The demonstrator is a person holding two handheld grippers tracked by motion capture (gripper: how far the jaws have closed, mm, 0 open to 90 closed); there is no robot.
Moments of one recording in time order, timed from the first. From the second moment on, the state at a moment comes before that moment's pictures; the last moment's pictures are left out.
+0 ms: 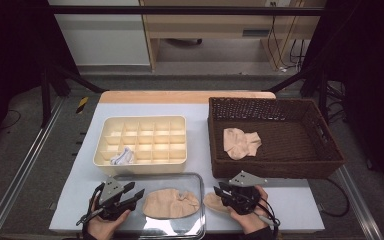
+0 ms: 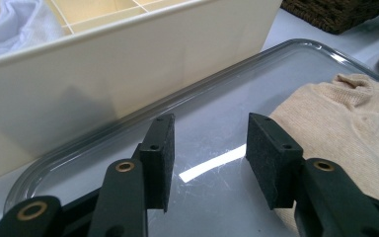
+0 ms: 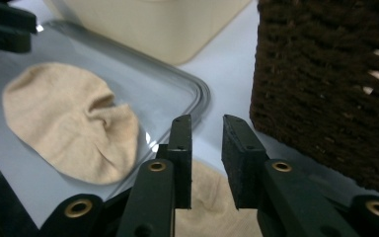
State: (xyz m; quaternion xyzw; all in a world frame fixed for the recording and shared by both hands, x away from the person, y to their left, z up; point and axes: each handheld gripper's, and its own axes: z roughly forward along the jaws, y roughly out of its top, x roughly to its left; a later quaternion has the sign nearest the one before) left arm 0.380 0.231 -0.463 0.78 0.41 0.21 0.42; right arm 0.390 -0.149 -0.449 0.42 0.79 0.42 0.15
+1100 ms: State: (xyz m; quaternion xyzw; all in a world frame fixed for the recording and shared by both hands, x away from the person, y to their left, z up) left arm 0.382 0.234 -0.466 0.78 0.42 0.19 0.42; right arm 0.413 -0.153 -0.455 0.41 0.81 0.38 0.18
